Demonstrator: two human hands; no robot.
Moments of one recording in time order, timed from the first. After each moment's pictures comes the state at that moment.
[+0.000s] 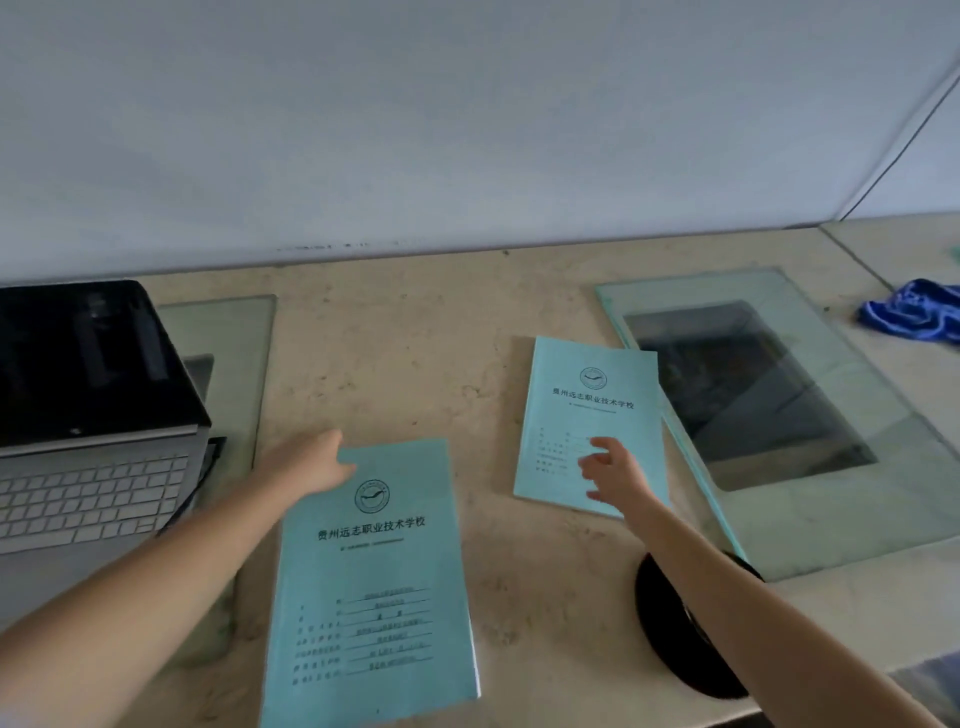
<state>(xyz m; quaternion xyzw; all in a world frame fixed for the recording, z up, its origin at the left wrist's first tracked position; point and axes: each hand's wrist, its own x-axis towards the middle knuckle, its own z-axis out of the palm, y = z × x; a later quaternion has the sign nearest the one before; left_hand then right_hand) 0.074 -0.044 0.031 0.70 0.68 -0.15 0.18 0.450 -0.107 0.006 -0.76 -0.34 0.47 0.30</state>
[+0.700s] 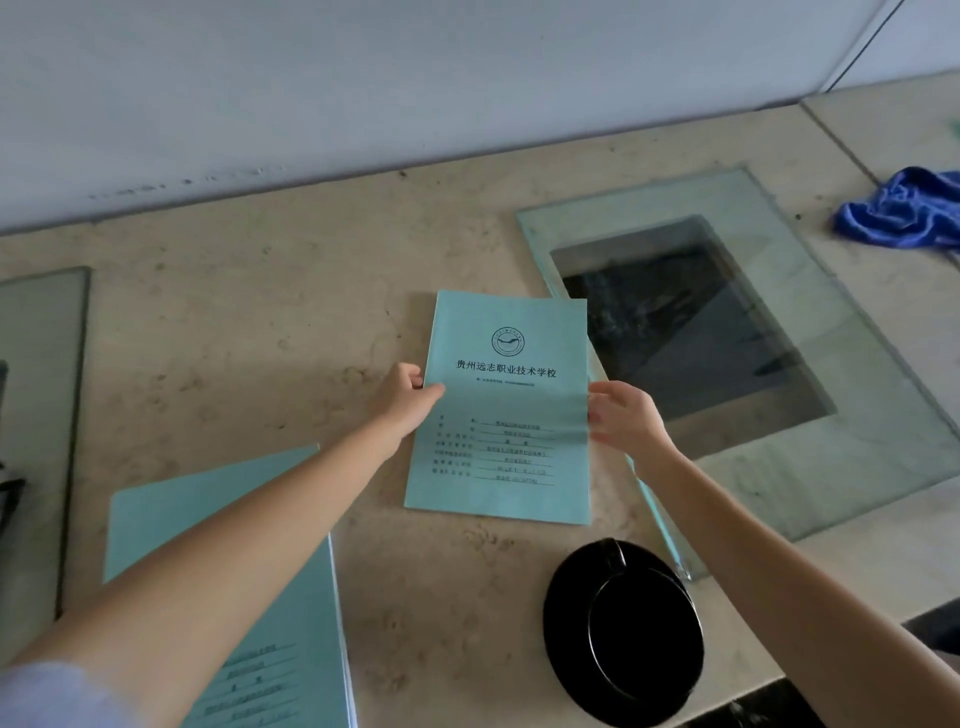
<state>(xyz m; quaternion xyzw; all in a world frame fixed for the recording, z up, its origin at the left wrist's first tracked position) 0.333 0.020 -0.015 0.49 0.68 0.16 0.52 0.583 -0.061 -0.006 -0.78 -0.29 0.46 0.32</state>
